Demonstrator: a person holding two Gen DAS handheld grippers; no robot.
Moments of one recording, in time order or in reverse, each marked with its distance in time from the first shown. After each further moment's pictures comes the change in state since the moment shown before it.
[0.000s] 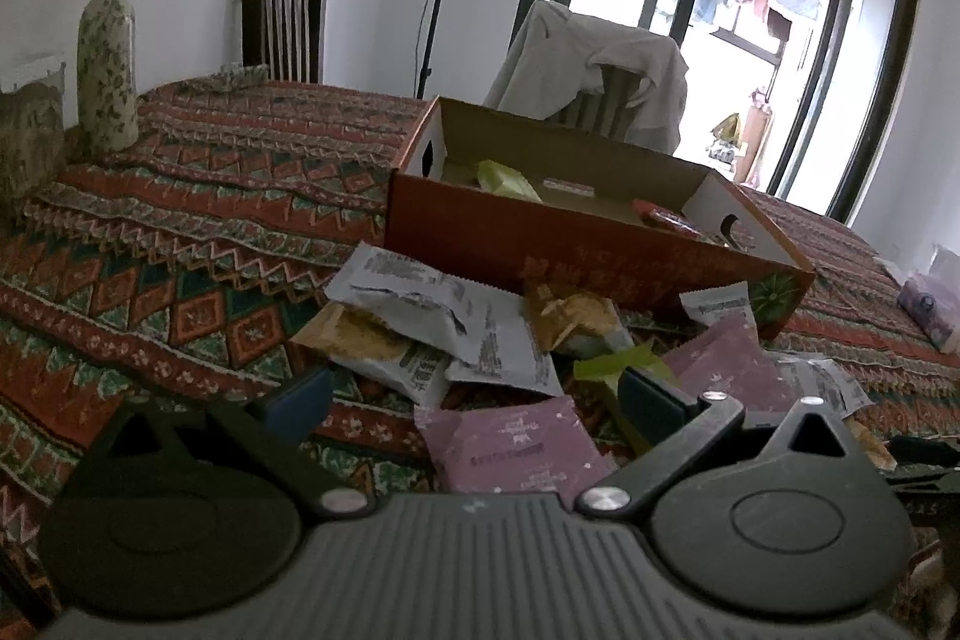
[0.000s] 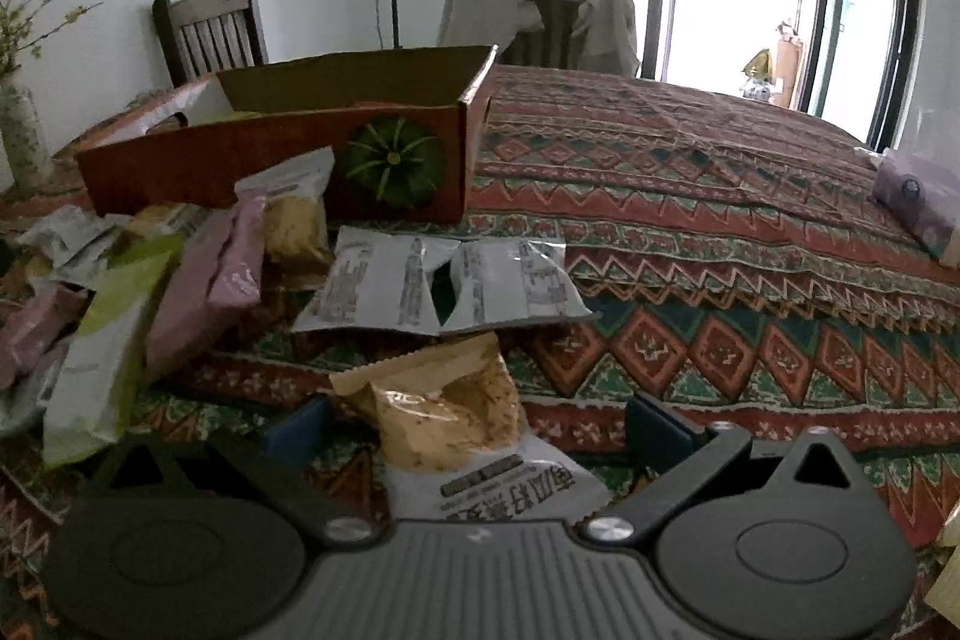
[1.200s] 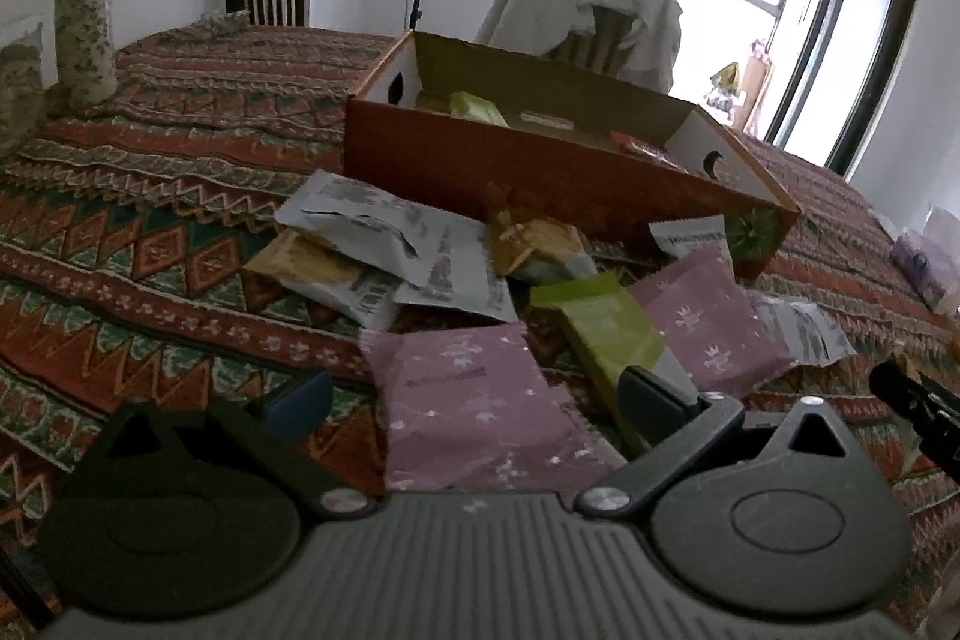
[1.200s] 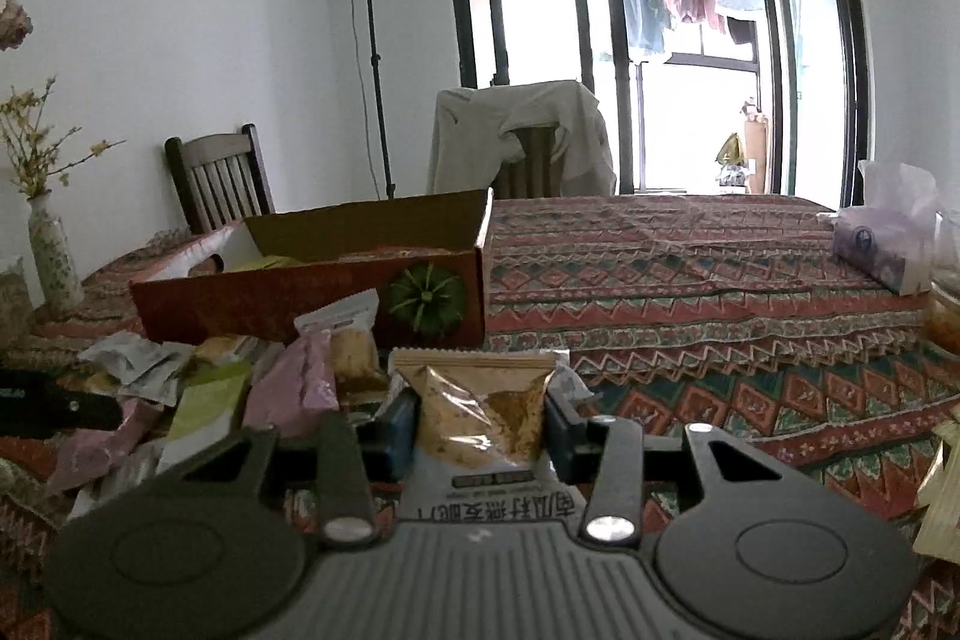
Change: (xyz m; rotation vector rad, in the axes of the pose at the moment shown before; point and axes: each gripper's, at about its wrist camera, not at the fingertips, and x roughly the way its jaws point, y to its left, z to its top) left arm 0.007 -0.025 -0.011 0.016 0.126 0.005; right arm -0.062 0.012 -0.020 0.107 -0.290 0.005
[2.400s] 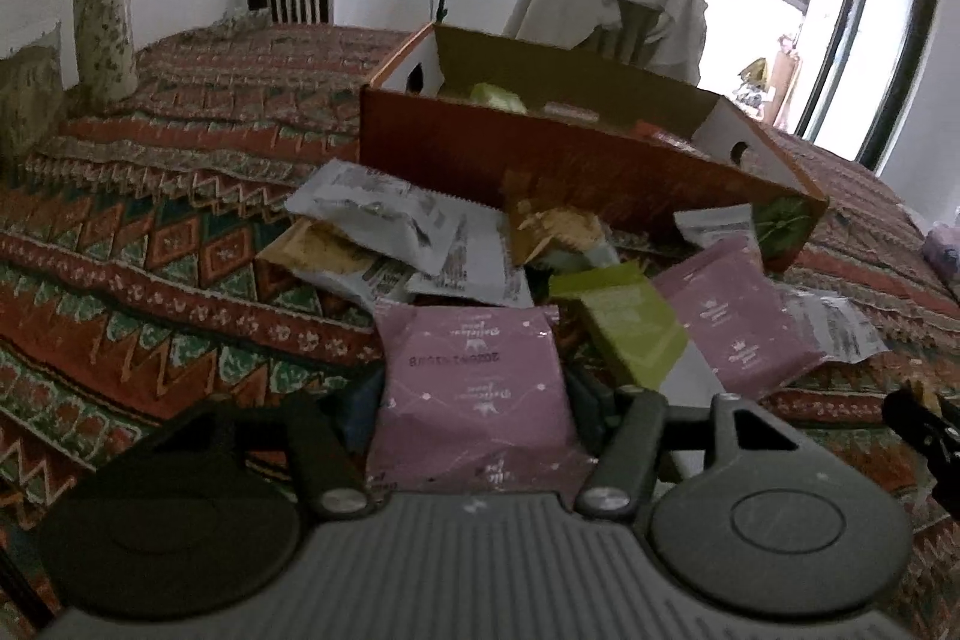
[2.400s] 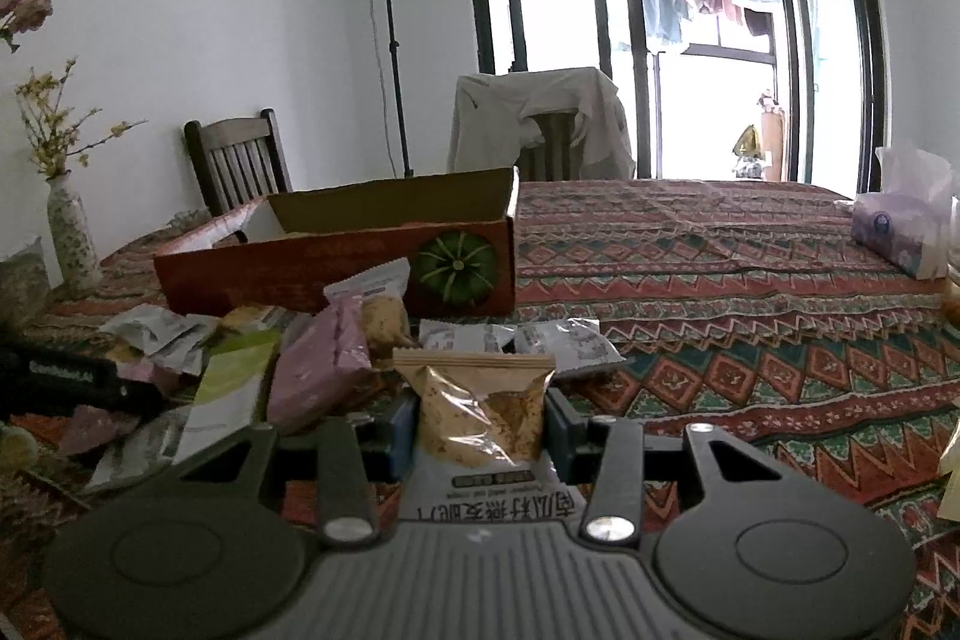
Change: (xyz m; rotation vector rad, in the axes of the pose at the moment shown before) left arm 0.004 -0.005 -0.004 -0.006 -0.011 0.058; right arm -0.004 0.015 -0.012 -0.022 0.015 0.028
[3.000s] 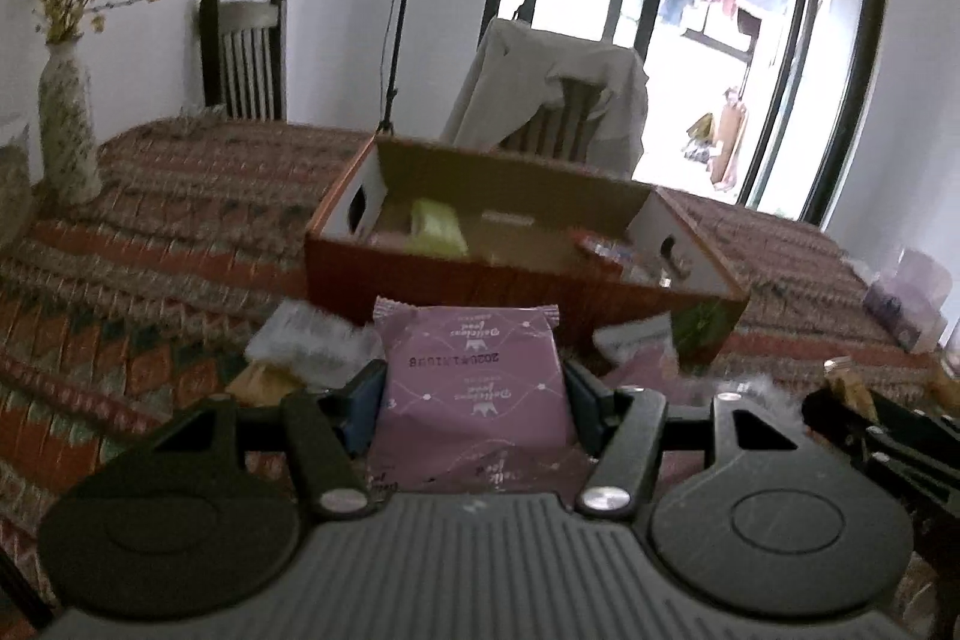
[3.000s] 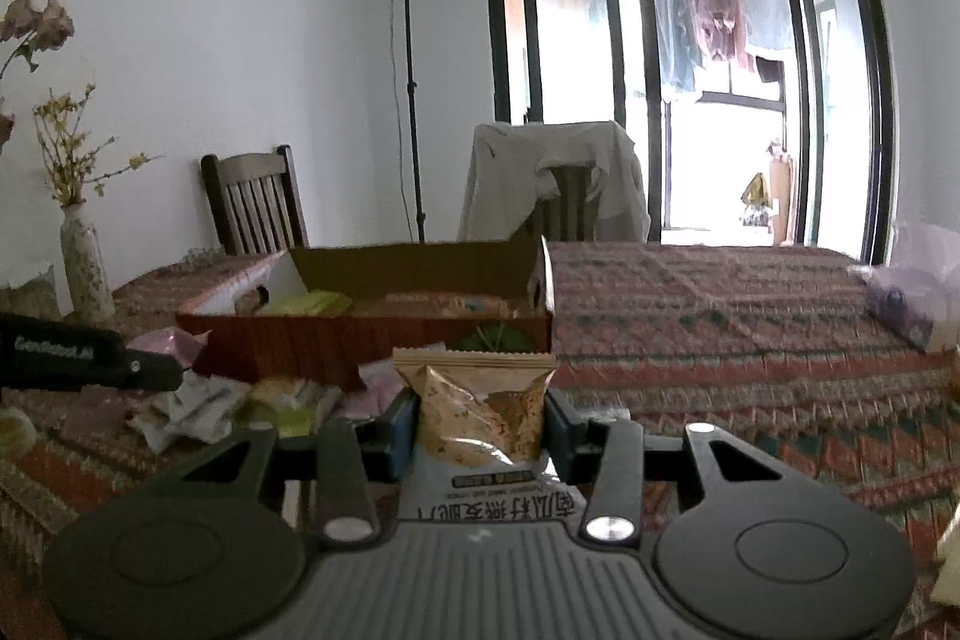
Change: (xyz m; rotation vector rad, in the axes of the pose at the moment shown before) left arm -0.031 -0.018 0.042 0.042 -0.154 -0.092; right arm -0.001 0.026 0.041 -0.042 -0.094 0.005
